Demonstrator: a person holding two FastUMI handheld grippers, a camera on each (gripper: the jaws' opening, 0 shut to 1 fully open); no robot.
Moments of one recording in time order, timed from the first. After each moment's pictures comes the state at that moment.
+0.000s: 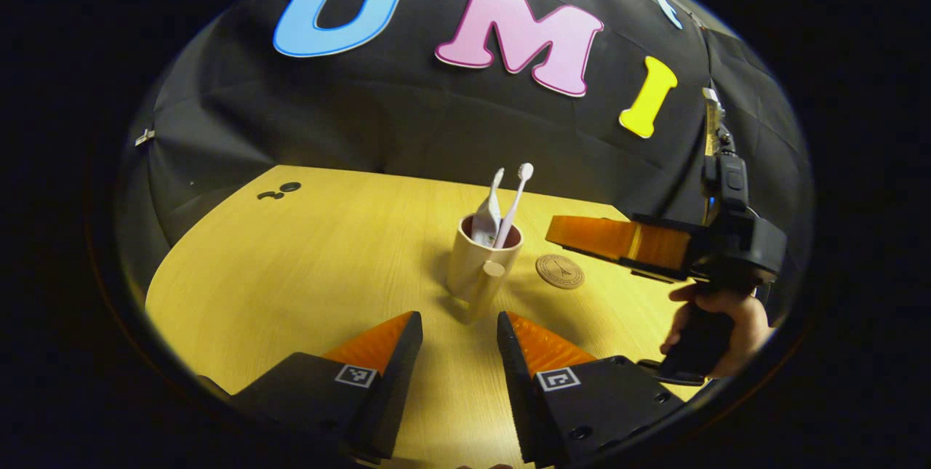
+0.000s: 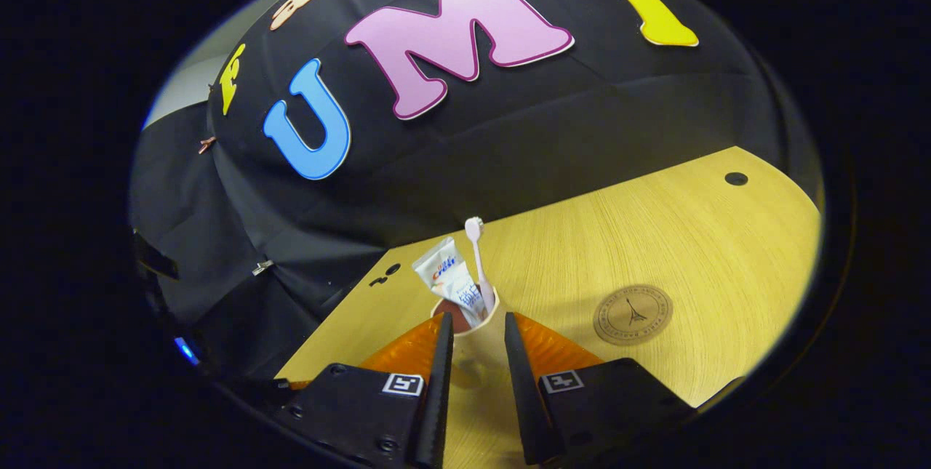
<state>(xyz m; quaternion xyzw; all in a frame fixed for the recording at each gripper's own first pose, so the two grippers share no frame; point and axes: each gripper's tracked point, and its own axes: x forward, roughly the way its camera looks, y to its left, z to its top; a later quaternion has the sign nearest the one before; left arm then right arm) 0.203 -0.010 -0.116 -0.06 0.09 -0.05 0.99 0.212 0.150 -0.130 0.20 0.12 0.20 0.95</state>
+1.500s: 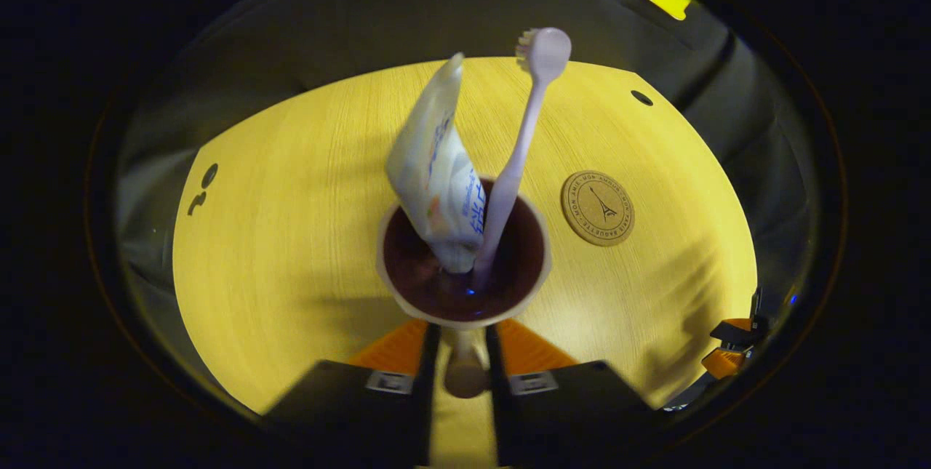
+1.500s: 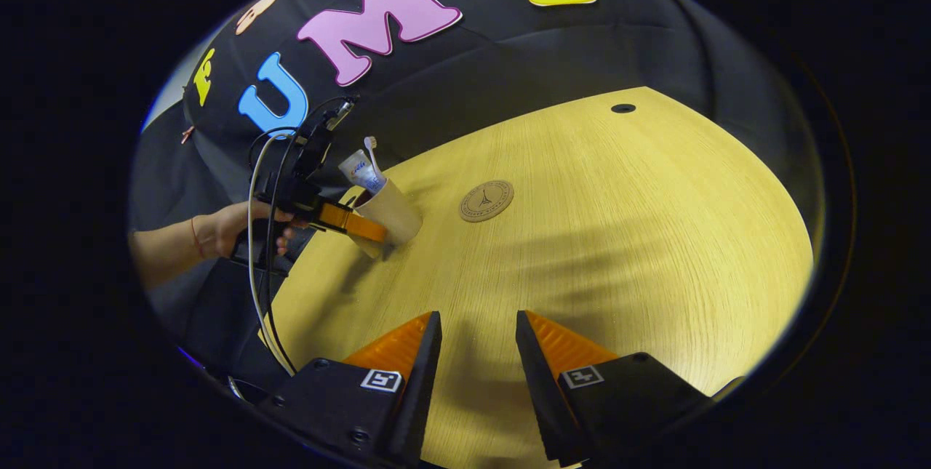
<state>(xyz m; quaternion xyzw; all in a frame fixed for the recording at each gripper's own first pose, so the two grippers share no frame) 0.320 -0.031 -0.153 0.05 0.40 -0.05 0.91 0.090 -0.010 -0.226 0.19 0.25 0.17 0.93</state>
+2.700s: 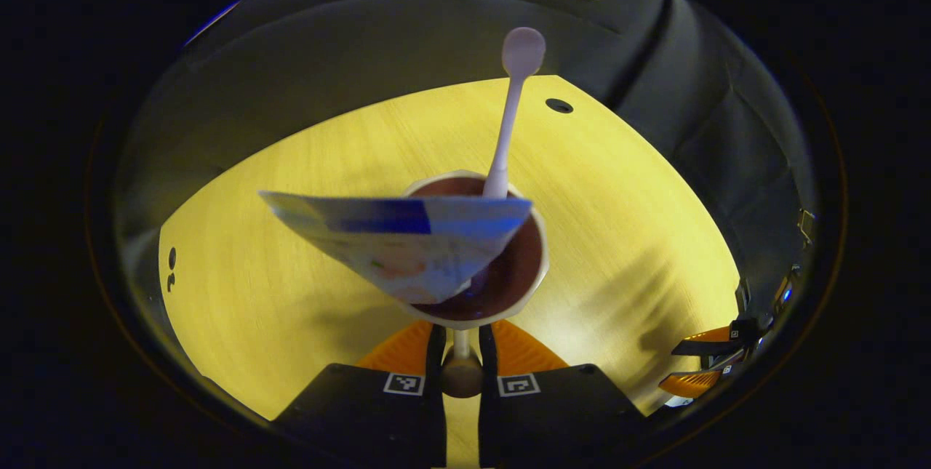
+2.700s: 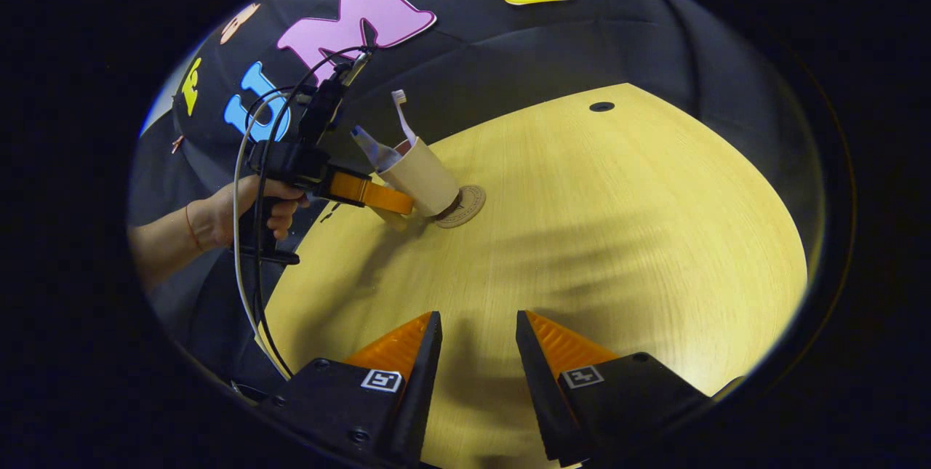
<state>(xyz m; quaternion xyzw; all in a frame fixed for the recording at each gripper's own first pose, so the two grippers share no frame) 0.353 -0.167 -0.115 0.12 0.35 -0.15 0.92 0.096 -0.053 -0.227 0.19 0.26 0.14 0.94</state>
